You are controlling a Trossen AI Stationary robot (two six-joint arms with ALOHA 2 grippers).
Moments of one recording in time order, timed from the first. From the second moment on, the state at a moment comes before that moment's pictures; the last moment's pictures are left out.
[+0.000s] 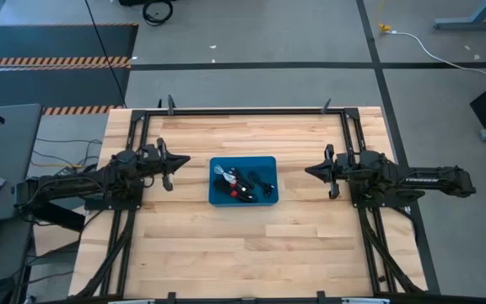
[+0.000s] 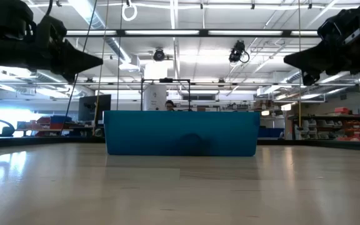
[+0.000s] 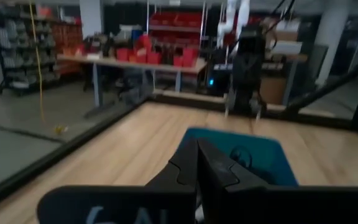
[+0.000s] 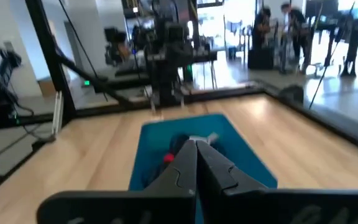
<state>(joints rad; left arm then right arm) 0.29 0.41 0.01 0.45 0.01 -0.07 -0.15 0.20 0.01 0.20 -0.09 0.11</state>
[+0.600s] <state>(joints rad) 0.26 0.41 0.01 0.28 -0.06 -0.06 -0.15 0.20 0.01 0.07 -0.04 0.12</state>
